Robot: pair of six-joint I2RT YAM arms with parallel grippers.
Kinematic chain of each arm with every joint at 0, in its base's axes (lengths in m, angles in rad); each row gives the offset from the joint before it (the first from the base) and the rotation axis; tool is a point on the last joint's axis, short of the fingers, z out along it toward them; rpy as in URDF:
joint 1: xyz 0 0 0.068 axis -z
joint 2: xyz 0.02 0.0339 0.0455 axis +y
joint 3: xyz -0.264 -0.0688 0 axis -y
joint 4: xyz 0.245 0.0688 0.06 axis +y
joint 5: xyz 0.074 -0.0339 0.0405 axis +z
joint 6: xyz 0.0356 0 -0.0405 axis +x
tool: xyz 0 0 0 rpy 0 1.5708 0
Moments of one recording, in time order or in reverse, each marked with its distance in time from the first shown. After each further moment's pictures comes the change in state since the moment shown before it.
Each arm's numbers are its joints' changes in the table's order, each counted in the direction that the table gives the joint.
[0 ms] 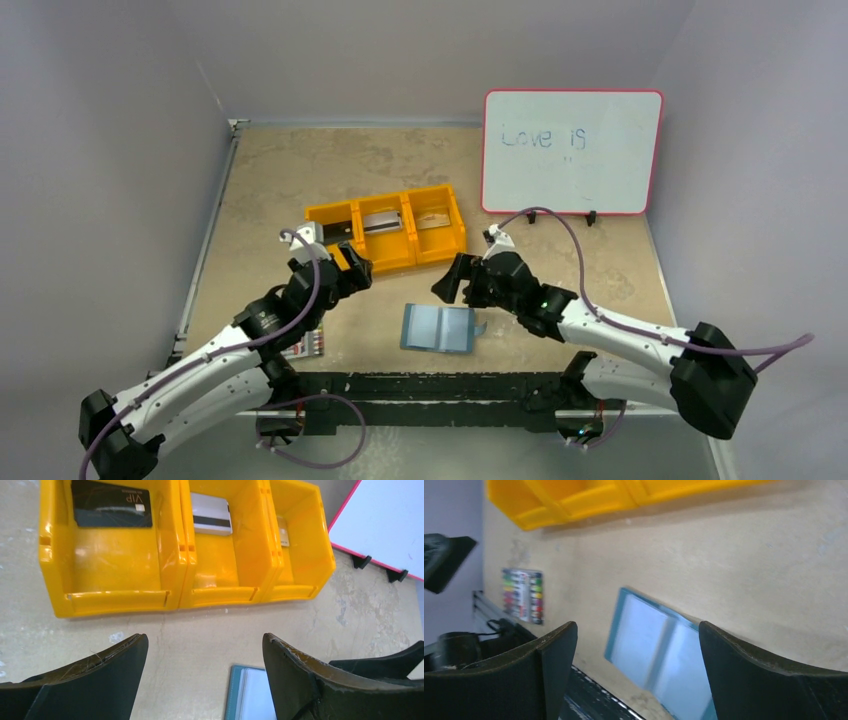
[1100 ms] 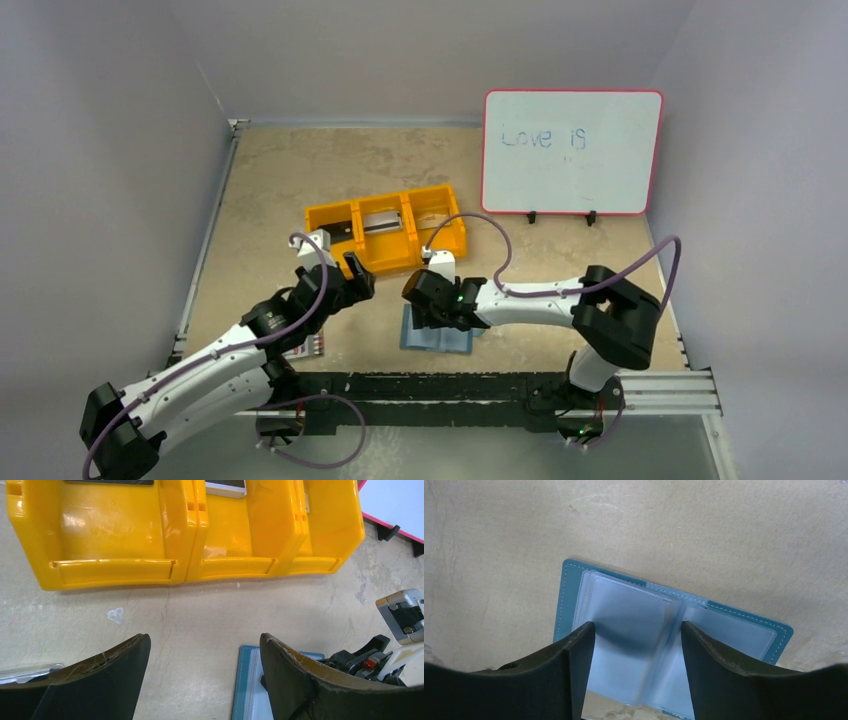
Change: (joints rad) left arm 0.000 0.051 -0.054 0.003 -0.092 -0.055; right arm -0.297 0.559 0.399 0.424 -0.302 0.056
